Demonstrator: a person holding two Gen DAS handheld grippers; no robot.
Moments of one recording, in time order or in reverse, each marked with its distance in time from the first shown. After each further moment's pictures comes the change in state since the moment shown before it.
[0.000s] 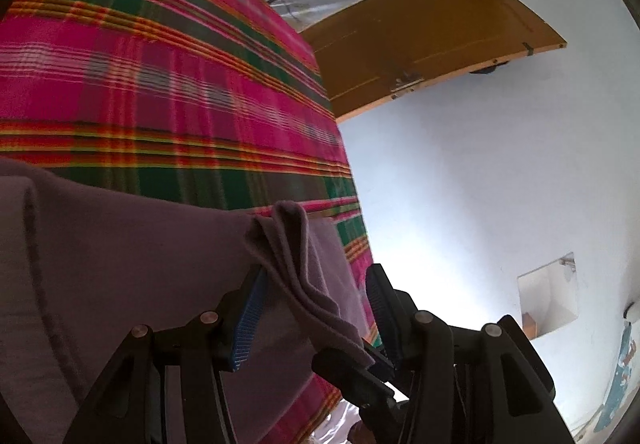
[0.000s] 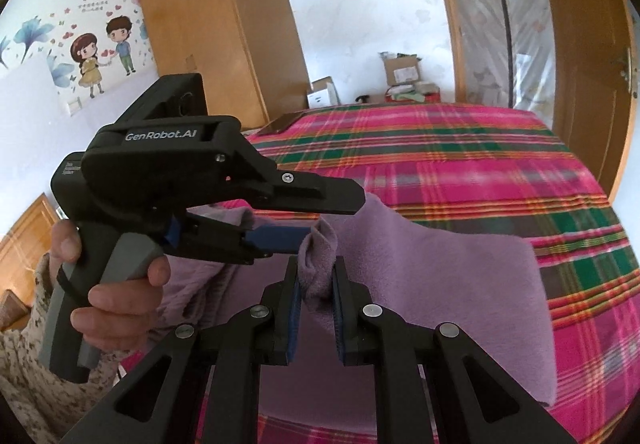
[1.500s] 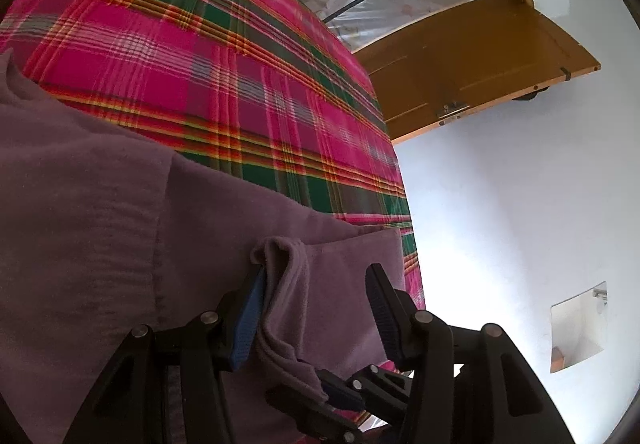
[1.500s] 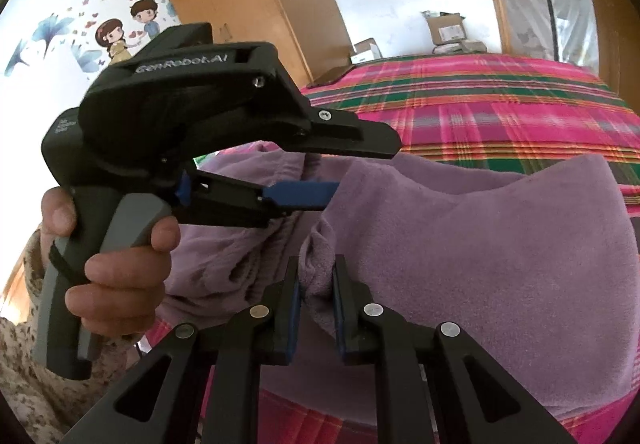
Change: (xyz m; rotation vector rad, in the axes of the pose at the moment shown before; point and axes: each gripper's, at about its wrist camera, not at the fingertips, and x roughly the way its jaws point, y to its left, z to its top) left arm -0.032 0.026 -0.013 -0.061 -0.091 0.146; right arm 0.051 0.031 -0.031 0.026 0.119 0.177
